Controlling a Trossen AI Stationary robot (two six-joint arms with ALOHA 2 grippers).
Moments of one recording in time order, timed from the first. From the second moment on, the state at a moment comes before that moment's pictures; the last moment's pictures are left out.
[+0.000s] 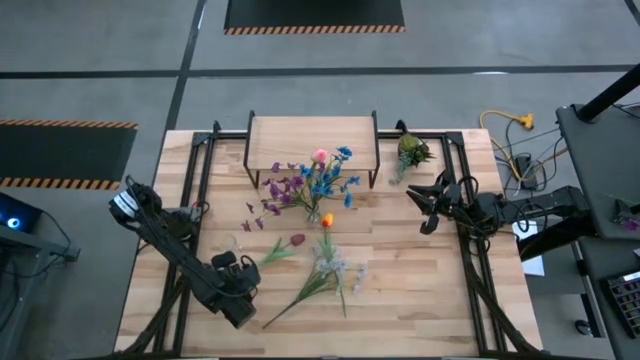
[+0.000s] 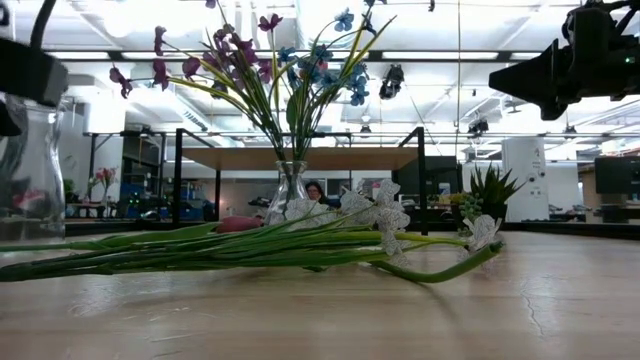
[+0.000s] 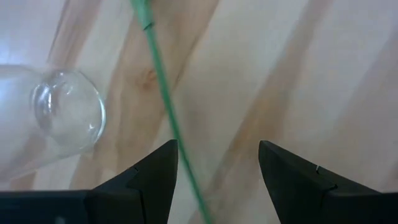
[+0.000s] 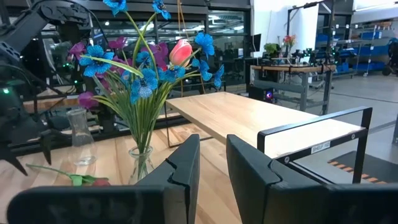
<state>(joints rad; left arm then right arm) -0.80 1.64 0.97 -0.87 -0.19 -1.26 0.17 0.19 0.02 0.30 0.58 0.02</state>
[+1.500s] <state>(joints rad) -0.80 1.63 0.88 -0.76 -0.13 -1.39 0.17 0.19 0.03 0.30 0.58 0.03</state>
